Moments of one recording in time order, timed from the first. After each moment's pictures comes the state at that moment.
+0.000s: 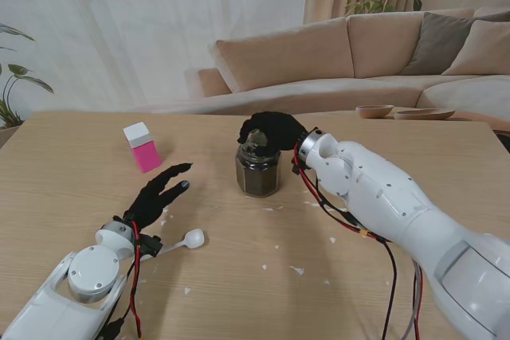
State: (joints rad) left arm 1.63 -1.15 -1.34 -1.53 0.07 -0.13 -0.02; right arm -0.76 -1.25 0.58 -0.81 -0.60 -0.44 -0.28; left_hand 0.86 -0.04 0.00 -0.02 0.35 -0.04 0.21 0.28 0.24 0.04 0.15 0.26 0.06 0.07 0.04 0.35 -0.07 0.20 0.08 0.40; right_hand 0.59 -0.79 1.00 -0.14 0.65 -0.18 0.87 0.55 0.64 0.09 0.66 0.48 0.71 0.13 0.68 0.51 0.65 0.11 1.38 0.78
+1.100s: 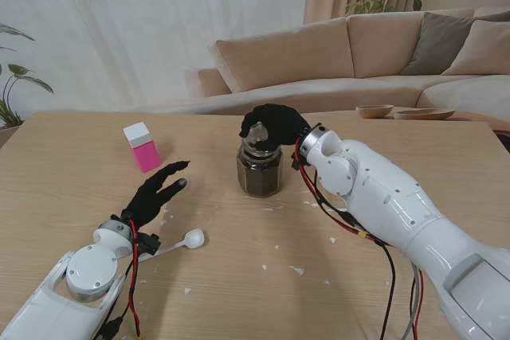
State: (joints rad) left arm 1.63 -1.15 -1.35 -1.53 0.07 -0.13 -0.01; right arm -0.83 -1.21 0.69 -0.96 -0.63 -0.39 -0.26; left_hand 0.86 -0.04 0.00 -0.02 0.35 -0.04 0.21 0.28 0.24 0.04 0.15 0.26 0.06 0.07 0.04 0.35 -0.07 0.20 0.08 0.40; right_hand 0.60 -0.86 1.03 -0.17 0.74 -0.17 0.83 0.61 0.73 0.09 0.64 0.47 0.81 0.19 0.66 0.52 0.75 0.14 1.38 0.59
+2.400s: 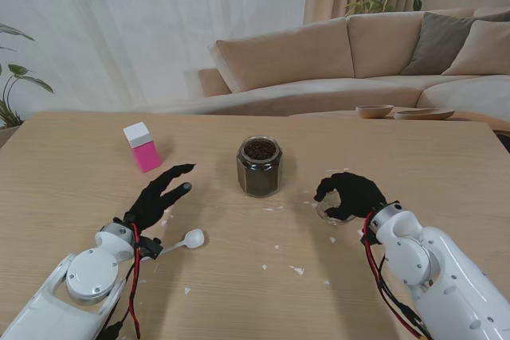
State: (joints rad) left arm 1.65 -1.14 -1.34 -1.57 0.09 -0.15 -0.02; right arm -1.58 -1.07 1.32 -1.52 -0.84 -0.21 -0.01; left_hand 0.86 -0.04 0.00 -0.02 0.35 -0.04 0.21 0.28 0.24 0.04 0.15 0.26 0.06 0.07 0.04 0.35 -0.07 0.20 0.08 0.40; right_hand 0.62 -0.87 1.04 -0.19 0.75 -0.16 0.84 0.61 0.74 0.07 0.65 0.47 0.82 0.23 0.66 0.53 0.76 0.16 1.39 0.59
